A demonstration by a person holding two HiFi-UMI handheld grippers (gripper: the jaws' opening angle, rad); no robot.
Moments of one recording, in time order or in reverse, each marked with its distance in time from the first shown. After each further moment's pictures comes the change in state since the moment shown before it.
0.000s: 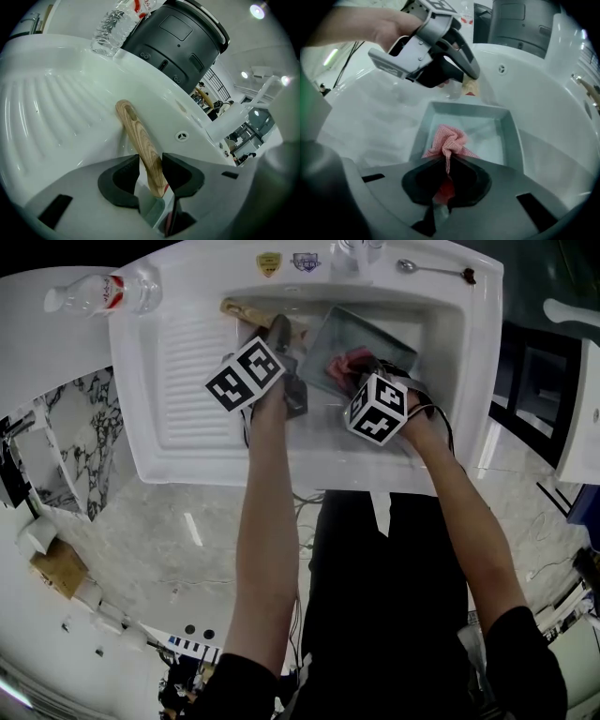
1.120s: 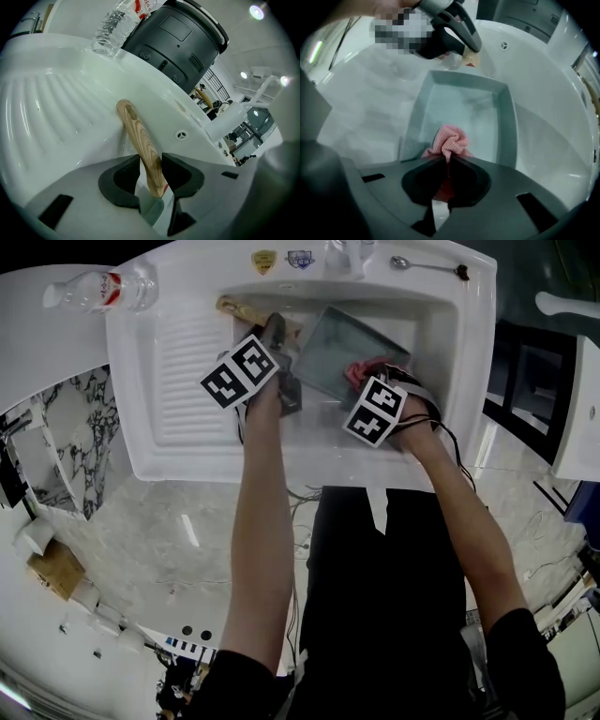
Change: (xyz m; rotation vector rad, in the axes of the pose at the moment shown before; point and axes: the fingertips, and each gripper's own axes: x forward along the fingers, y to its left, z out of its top) left arm -0.001 0.000 -0.002 0.000 -0.002 -0.008; right arm -0.012 0.004 -0.053 -0.007 0.276 -0.034
